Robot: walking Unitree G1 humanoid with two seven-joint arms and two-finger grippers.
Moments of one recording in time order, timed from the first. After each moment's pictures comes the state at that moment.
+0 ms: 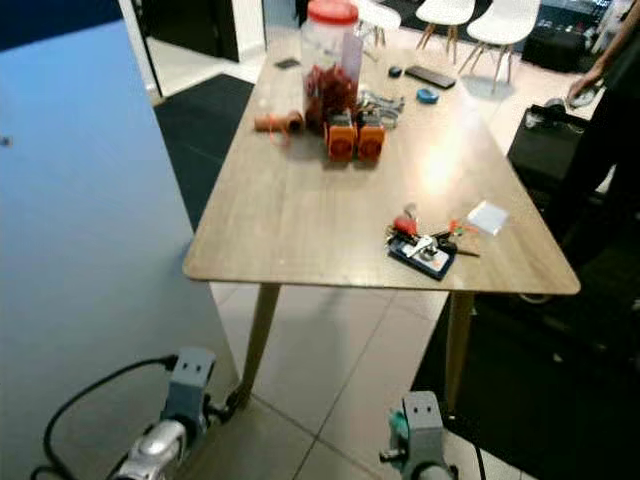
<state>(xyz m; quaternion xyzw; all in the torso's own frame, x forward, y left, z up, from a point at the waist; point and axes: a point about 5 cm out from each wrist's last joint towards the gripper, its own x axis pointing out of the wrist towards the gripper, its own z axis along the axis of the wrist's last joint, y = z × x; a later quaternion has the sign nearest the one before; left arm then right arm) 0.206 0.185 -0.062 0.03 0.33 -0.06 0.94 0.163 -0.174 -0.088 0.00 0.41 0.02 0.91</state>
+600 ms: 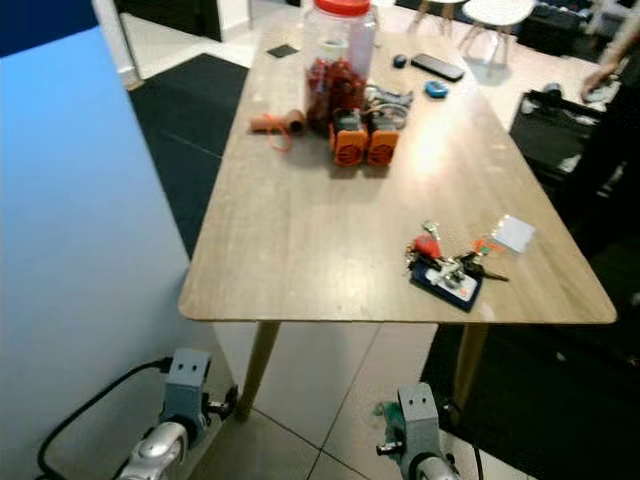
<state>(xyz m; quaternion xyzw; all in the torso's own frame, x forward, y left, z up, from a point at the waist) 0.208 0.185 -0.060 0.03 0.31 -0.05 0.95 0.169 -0.174 -0.085 -0.01 0.40 0.04 0.91</state>
